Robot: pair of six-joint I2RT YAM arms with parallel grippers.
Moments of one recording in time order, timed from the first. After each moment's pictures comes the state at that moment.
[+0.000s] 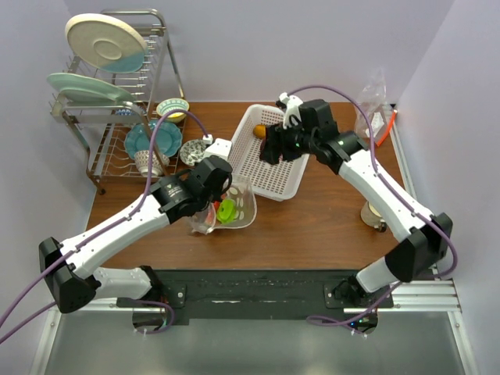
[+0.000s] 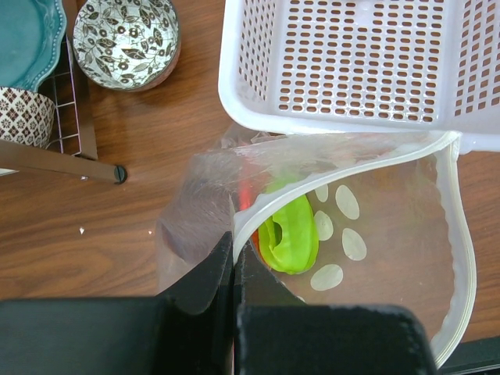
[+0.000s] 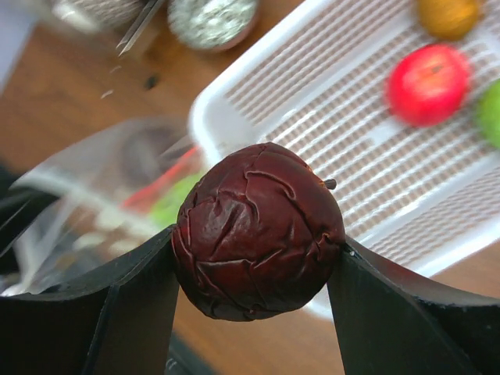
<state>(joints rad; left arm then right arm) -0.87 1.23 1.19 -0.76 -0.55 -0.39 0.54 1.52 1.54 -0.63 -0.21 0.18</state>
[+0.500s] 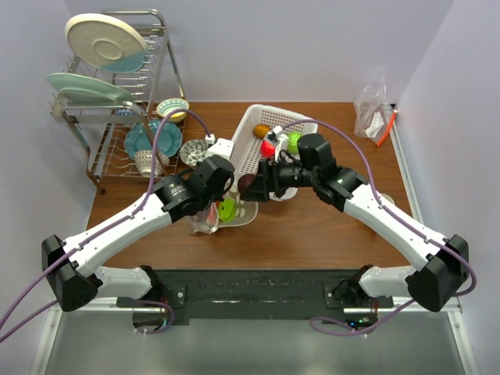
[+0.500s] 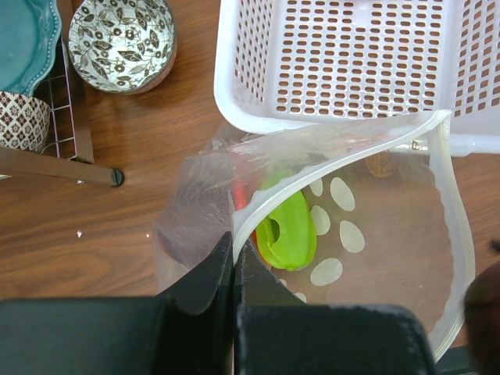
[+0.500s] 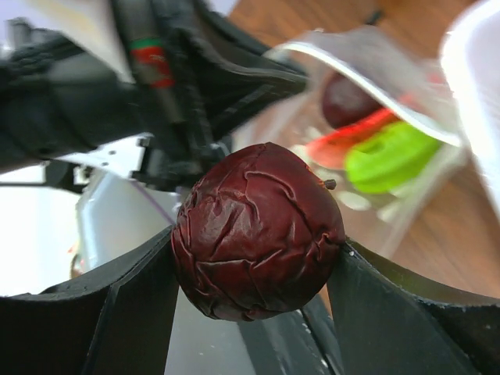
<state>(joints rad) -0.87 1.25 1.19 -0.75 -0.55 -0.38 0.67 1.28 1.14 -0.31 -0.61 0.49</state>
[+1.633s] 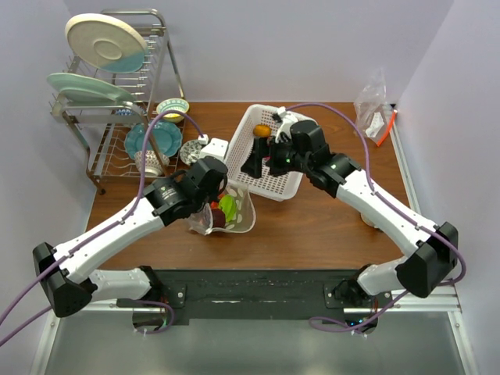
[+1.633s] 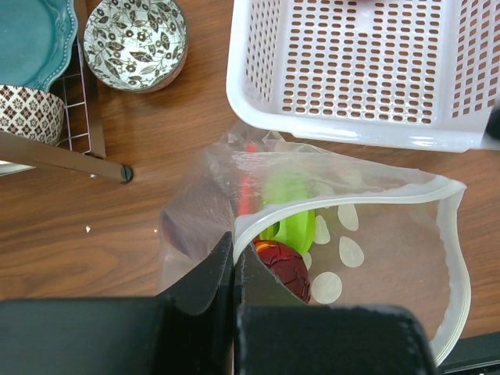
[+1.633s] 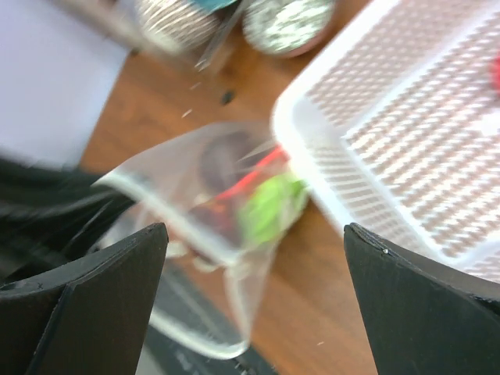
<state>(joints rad) -0.87 1.19 1.18 -0.77 -0.56 -0.38 0.66 1.39 1.30 -0.39 -0.20 0.47</state>
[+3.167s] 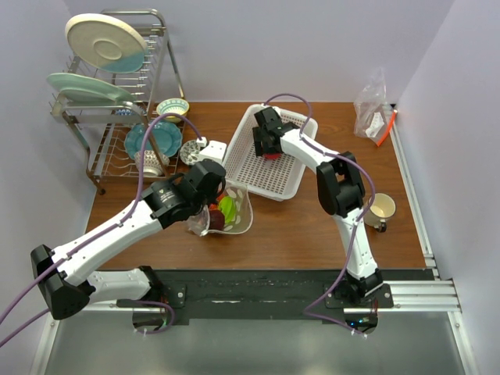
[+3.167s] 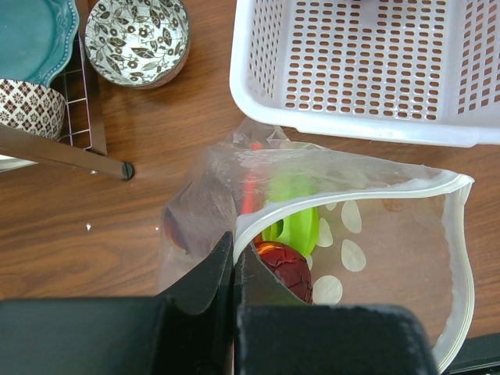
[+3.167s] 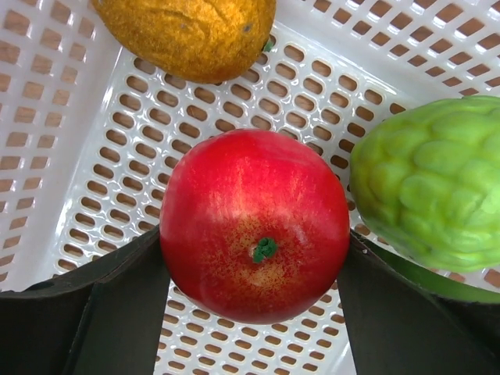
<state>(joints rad) -0.87 1.17 1.15 -0.76 -0.56 -0.38 0.52 2.33 1.96 -0.58 0.35 0.29</state>
